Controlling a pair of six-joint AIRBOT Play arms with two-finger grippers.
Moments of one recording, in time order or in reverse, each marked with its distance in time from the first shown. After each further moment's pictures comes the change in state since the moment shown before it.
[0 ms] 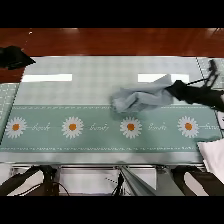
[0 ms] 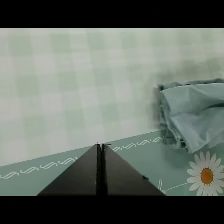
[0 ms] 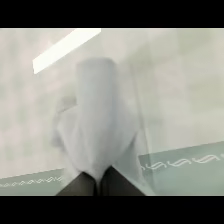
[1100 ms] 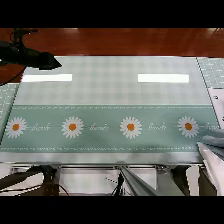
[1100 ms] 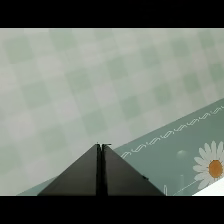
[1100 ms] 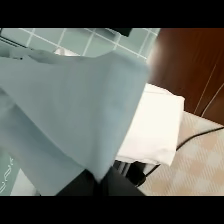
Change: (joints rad) left arm -0.167 -0.181 0.000 -0.016 0.119 0.111; right arm -0.923 0.190 0.502 -0.962 0.977 0.055
